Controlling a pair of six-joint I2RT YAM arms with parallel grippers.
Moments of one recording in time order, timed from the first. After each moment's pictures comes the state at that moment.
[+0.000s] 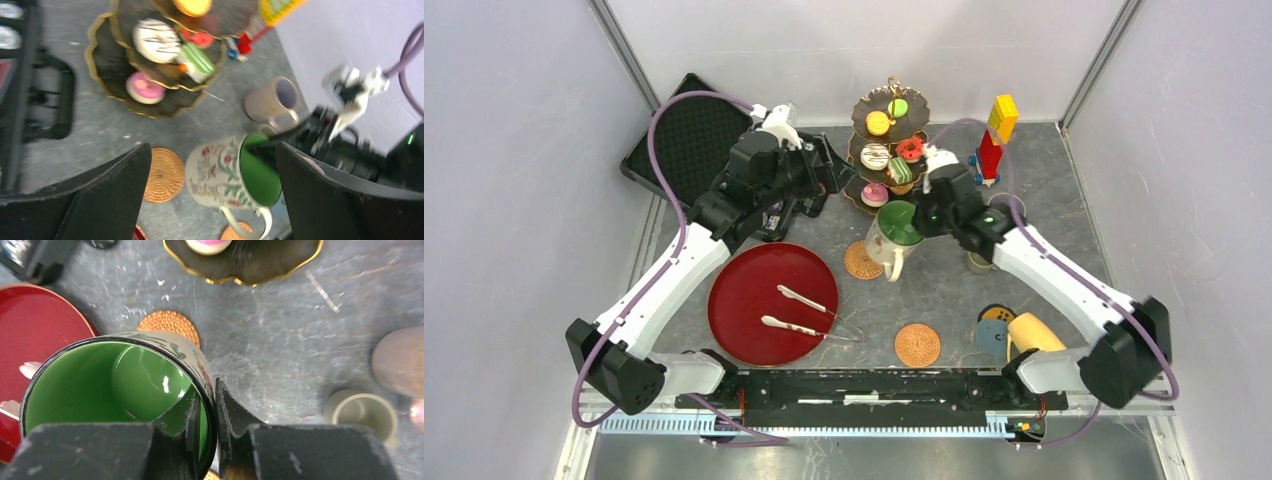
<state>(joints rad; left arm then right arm) -0.55 1.28 1.30 -0.32 0.13 -0.55 0.54 1.28 1.13 -0.50 0.10 0.32</state>
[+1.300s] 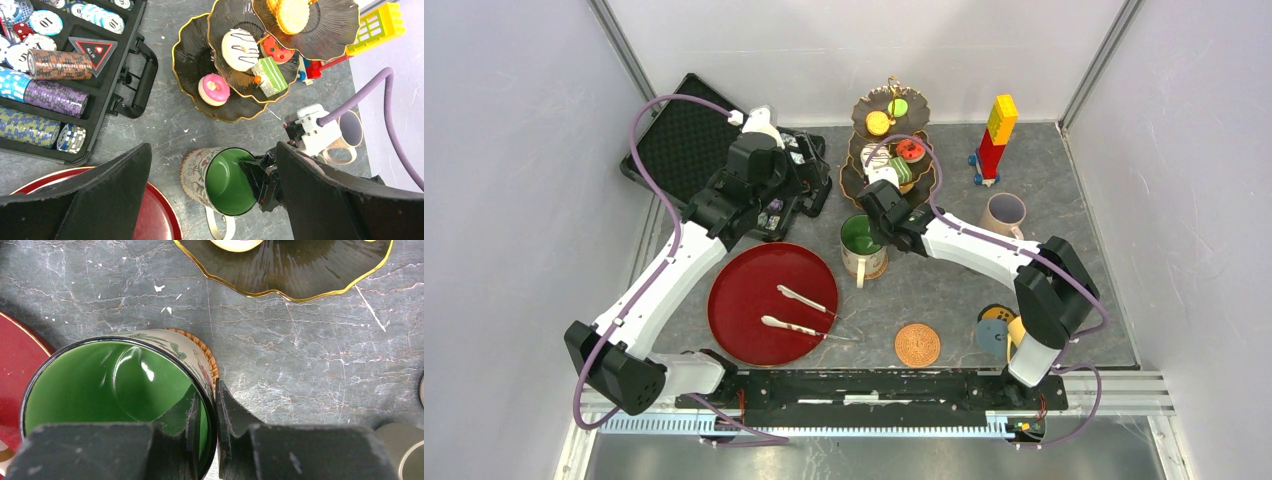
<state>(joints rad) -0.52 1.28 1.33 -0.48 -0.19 -0.58 0.79 1.72 1.26 -0.41 0.40 0.39</state>
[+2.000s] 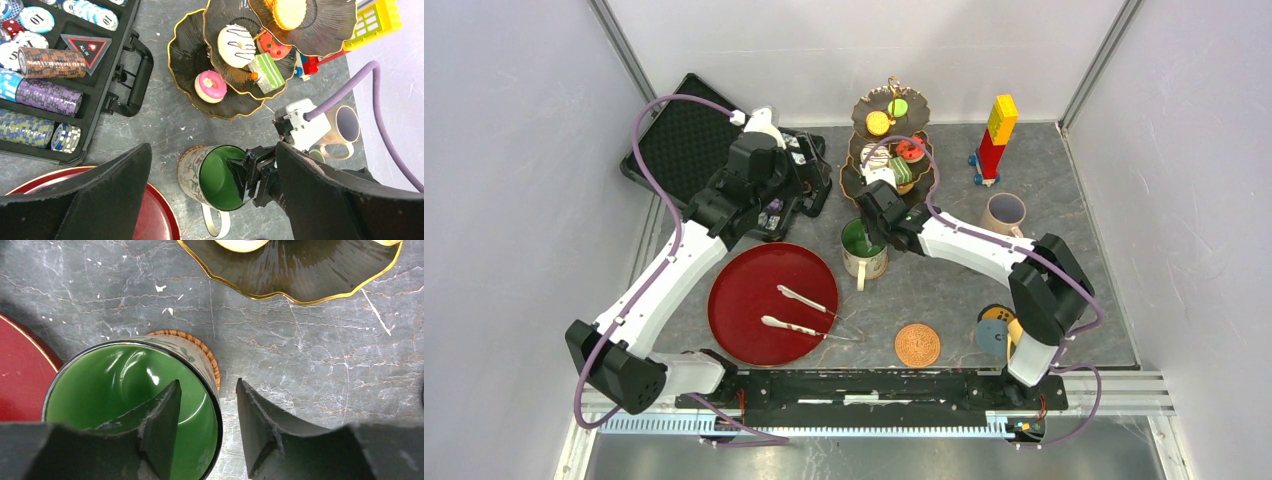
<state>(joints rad) -0.52 1.28 1.33 -0.48 -0.17 -0.58 0.79 1.75 1.26 -0.40 0.39 0.39</state>
